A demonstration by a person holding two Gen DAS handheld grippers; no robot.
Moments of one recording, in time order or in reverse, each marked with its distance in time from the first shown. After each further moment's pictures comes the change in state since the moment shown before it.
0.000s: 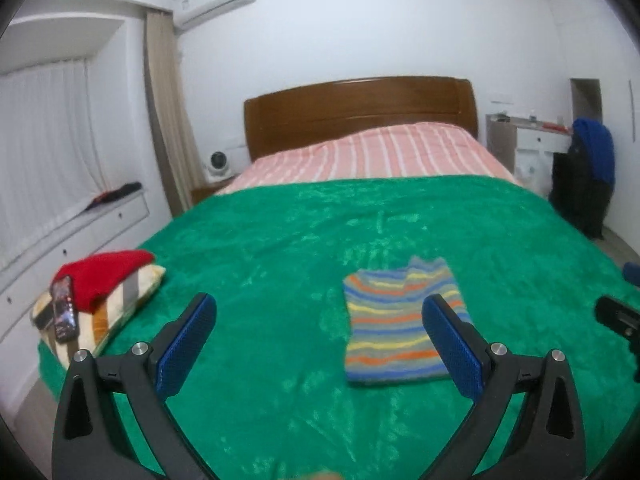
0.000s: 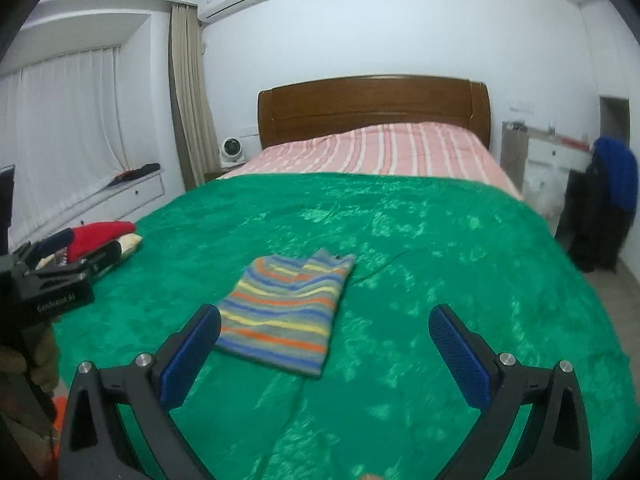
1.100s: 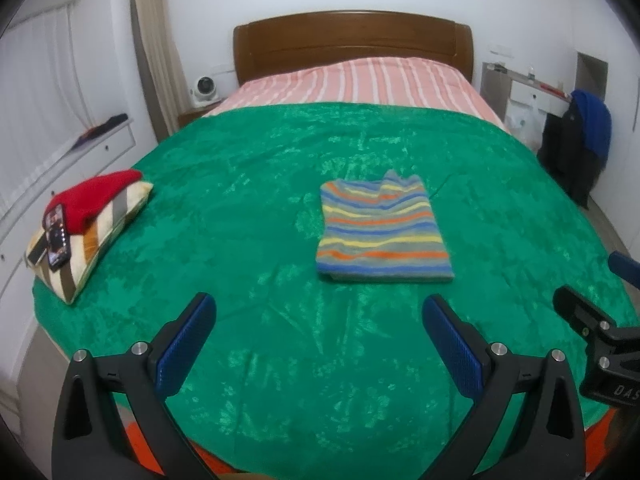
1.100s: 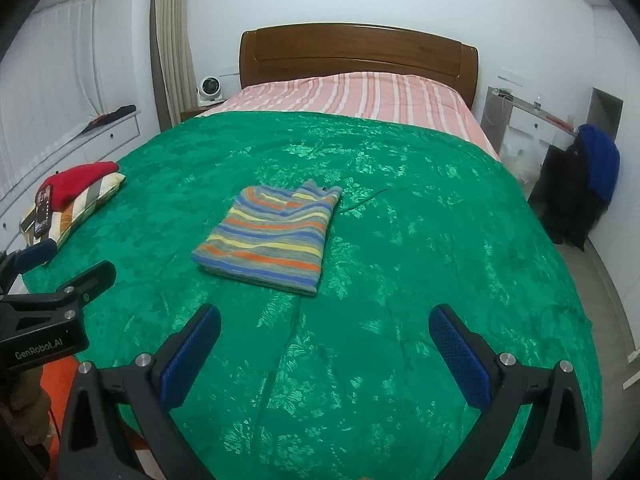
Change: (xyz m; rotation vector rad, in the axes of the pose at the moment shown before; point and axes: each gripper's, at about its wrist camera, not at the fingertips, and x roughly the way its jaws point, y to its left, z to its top) left arm -0.027 -0.014 -0.038 -0.032 0.277 -0.041; right arm -0.031 0.039 -0.024 -0.053 0.221 -0.140
